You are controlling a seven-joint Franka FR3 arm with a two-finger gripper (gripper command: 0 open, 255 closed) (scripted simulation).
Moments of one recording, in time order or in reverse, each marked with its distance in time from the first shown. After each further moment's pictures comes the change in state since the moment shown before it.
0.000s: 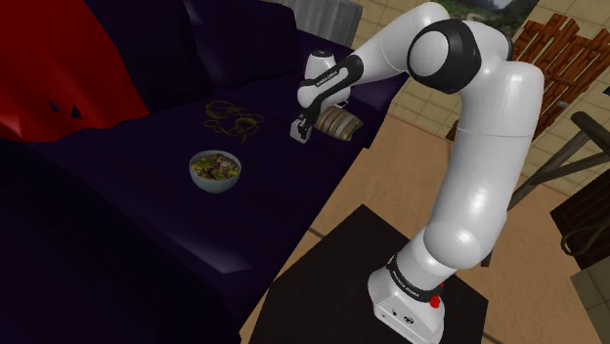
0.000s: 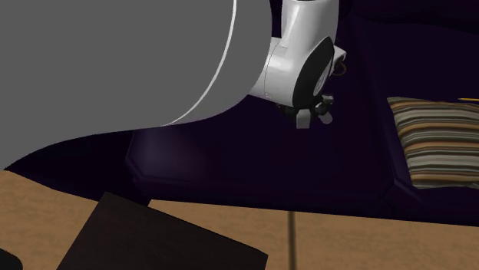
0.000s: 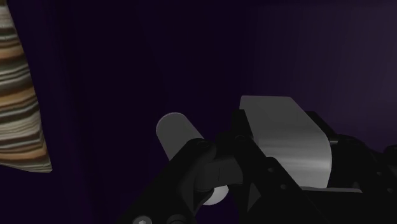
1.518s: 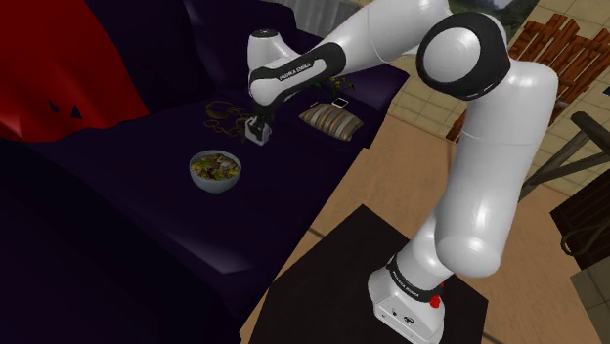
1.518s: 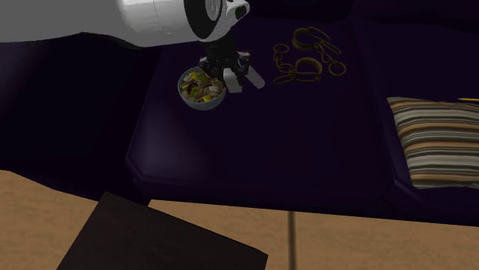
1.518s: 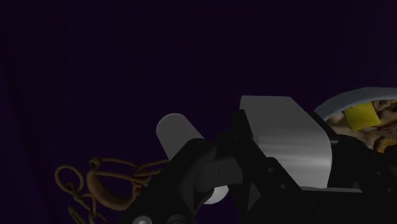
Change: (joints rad) arm 0.276 -0.052 0.094 0.058 -0.062 -0.188 0.376
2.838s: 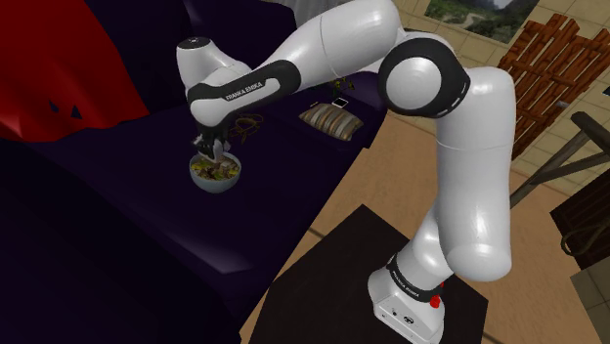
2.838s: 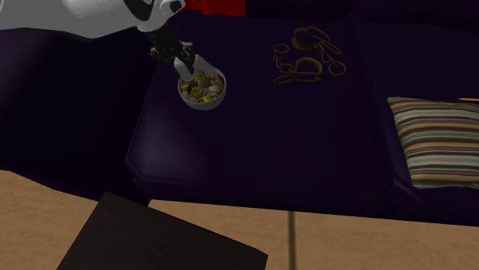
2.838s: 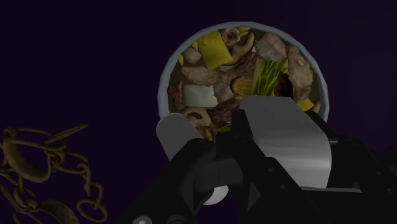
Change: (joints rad) arm 0.185 0.201 0.076 0.241 -0.005 -0.100 0.251
